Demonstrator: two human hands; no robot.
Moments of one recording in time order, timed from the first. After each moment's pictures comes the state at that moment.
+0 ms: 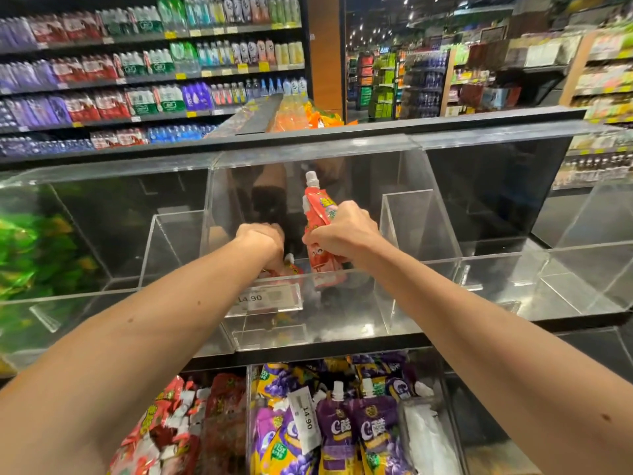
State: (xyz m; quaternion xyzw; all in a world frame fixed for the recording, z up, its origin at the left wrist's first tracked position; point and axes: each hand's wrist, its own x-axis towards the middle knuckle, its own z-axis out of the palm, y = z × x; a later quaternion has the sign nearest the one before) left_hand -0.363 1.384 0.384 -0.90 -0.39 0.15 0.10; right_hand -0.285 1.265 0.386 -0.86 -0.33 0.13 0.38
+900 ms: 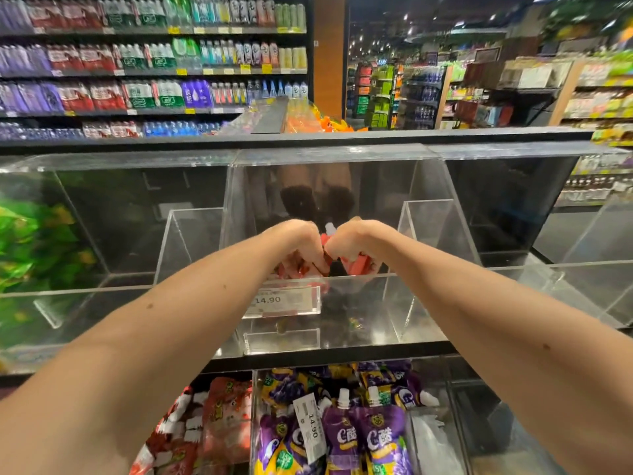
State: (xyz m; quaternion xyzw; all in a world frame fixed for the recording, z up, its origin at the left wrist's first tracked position) left_hand -0.337 1.393 0.377 -0.87 -0.39 0.16 -0.25; right_hand -0.277 1.298 0.390 -0.89 -0.36 0.26 0.09
